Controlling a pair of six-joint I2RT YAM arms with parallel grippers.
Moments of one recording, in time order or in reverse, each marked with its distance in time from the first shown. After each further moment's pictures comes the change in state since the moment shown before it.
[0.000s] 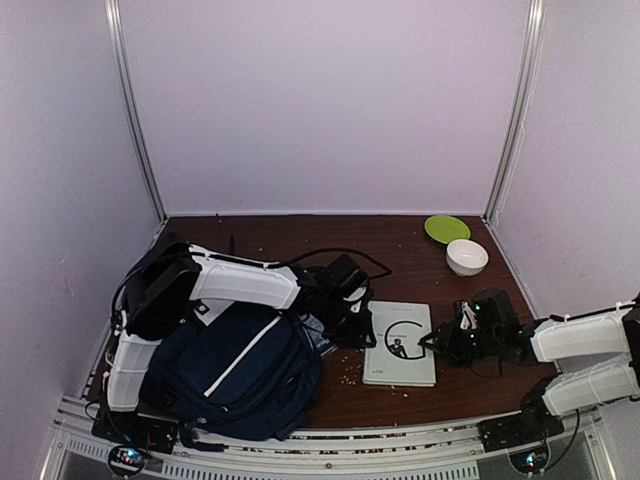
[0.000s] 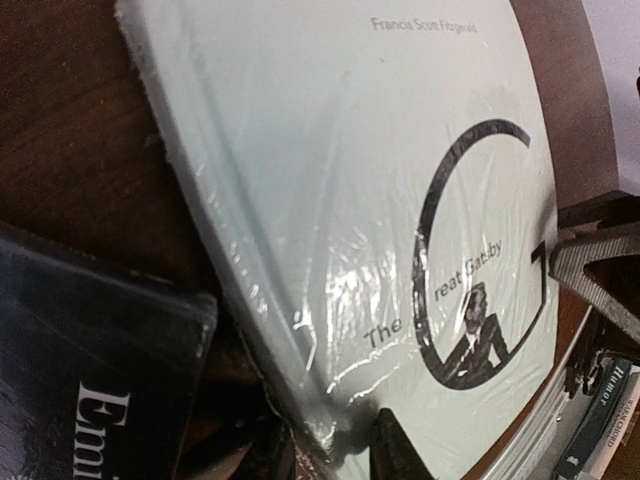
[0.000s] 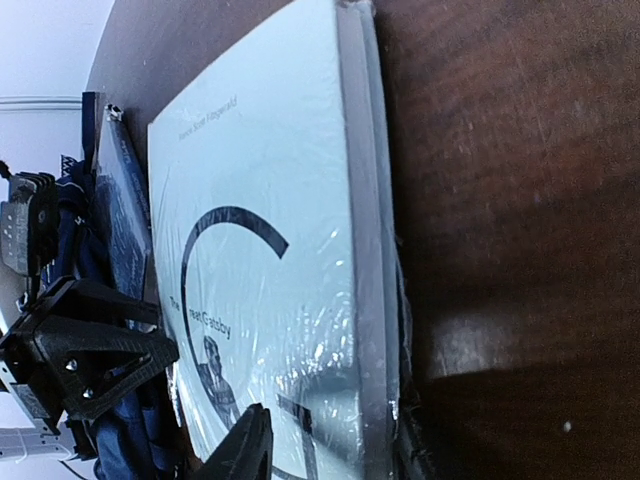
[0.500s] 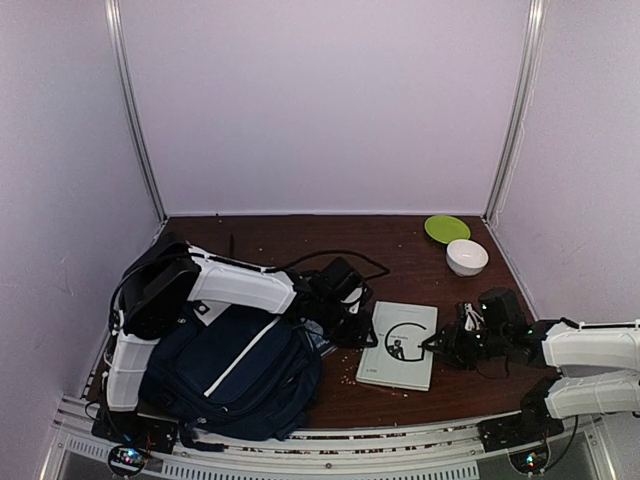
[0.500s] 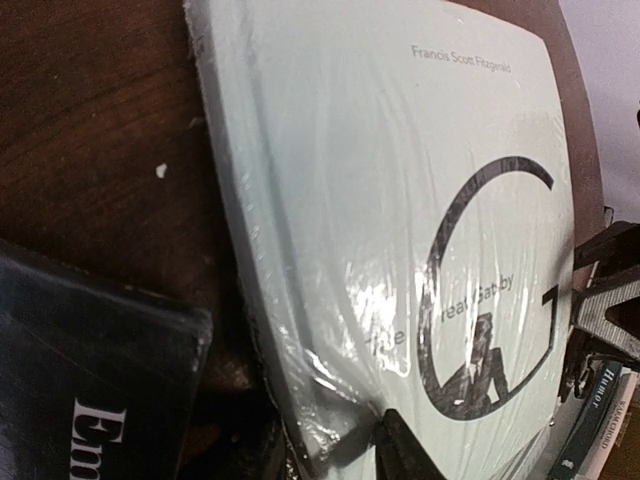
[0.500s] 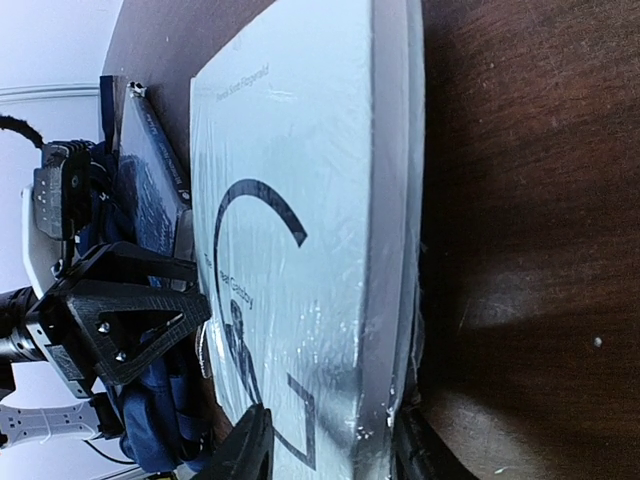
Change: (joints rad) left arm 0.004 -0.019 -0.076 0.125 0.012 -0.017; right arm 0.007 -0.152 0.006 -0.157 -0.068 0.038
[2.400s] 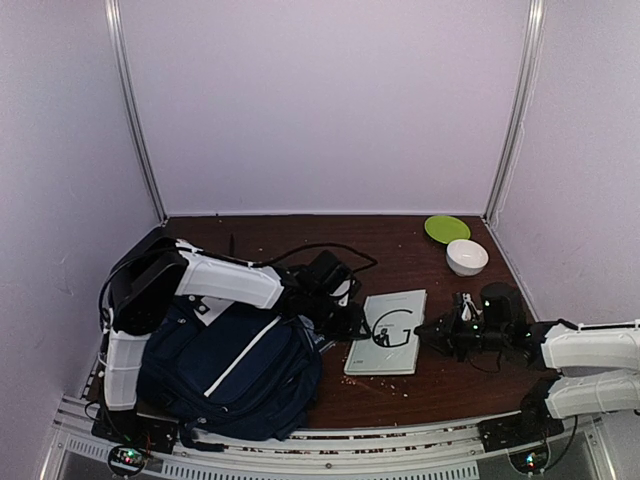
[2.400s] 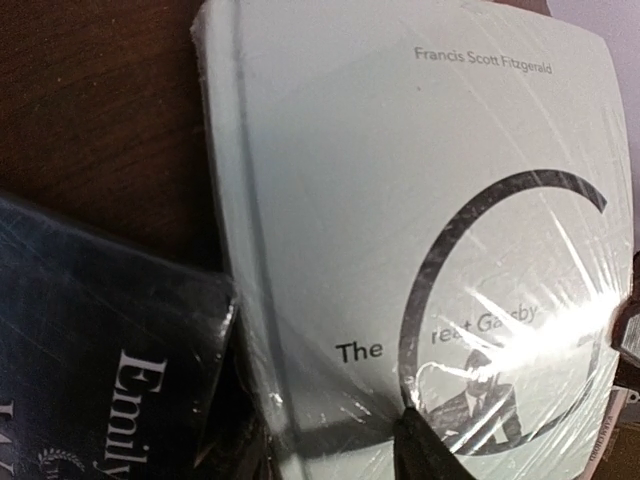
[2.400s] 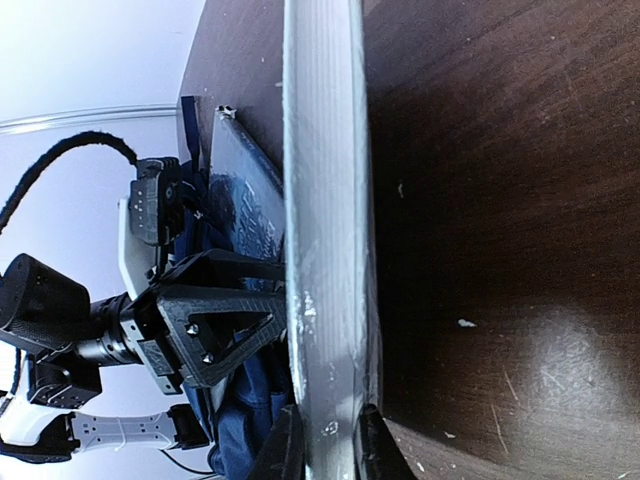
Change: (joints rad) left arm 0.037 -0.064 -0.076 0.046 -0.005 -0.026; right arm 0.050 0.003 -0.007 0.226 0.004 0.206
